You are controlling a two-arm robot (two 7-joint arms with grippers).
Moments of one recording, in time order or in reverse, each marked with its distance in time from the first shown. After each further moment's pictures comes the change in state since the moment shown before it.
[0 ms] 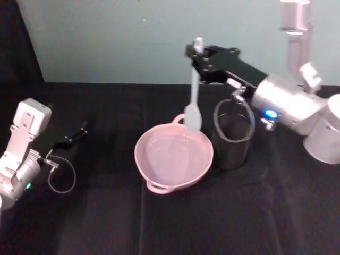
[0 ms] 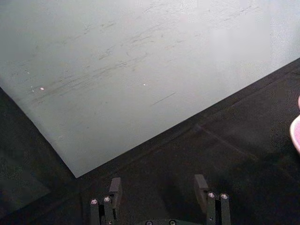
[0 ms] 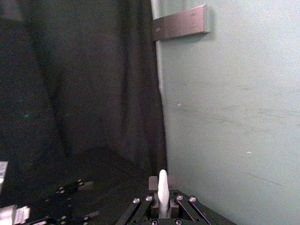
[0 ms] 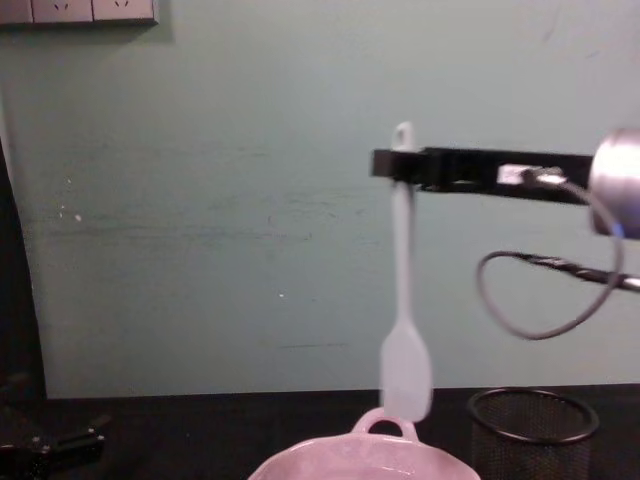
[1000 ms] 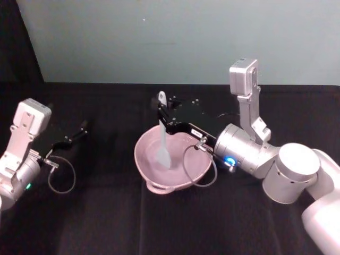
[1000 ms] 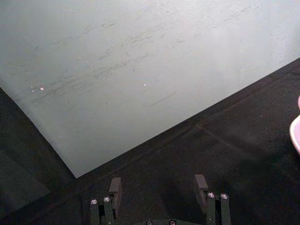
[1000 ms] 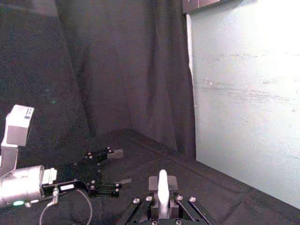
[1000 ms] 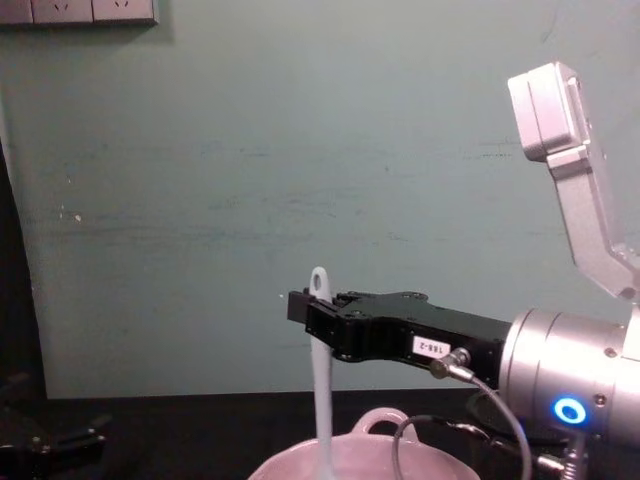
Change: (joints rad) left arm 0.000 0.000 0.000 0.000 0.000 0.000 0.000; right arm -0.067 -0.119 -0.084 0.202 -0.102 -0.210 0.097
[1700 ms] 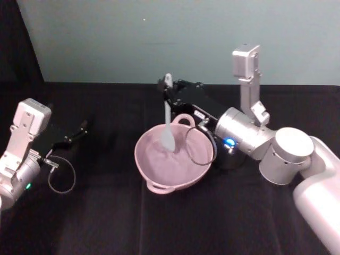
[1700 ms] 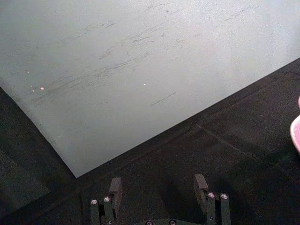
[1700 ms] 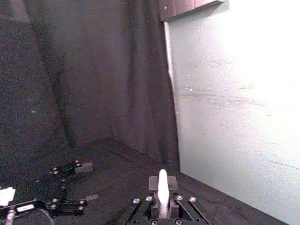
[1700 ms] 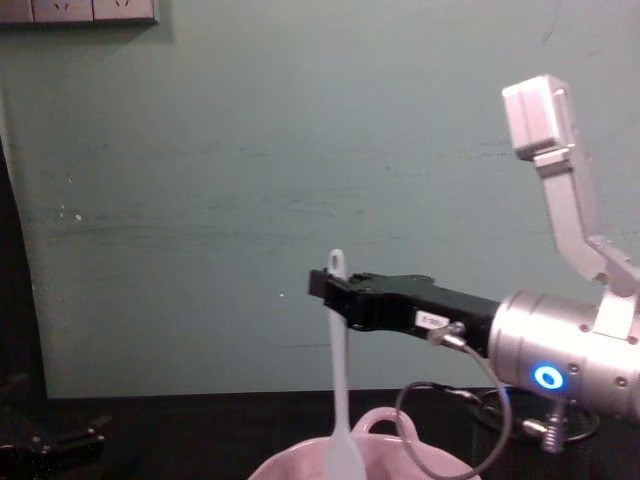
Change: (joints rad) left arm 0.000 0.000 0.000 0.000 0.000 0.000 0.000; right arm 0.102 -0.080 0.047 0.199 -0.006 -0.061 0.036
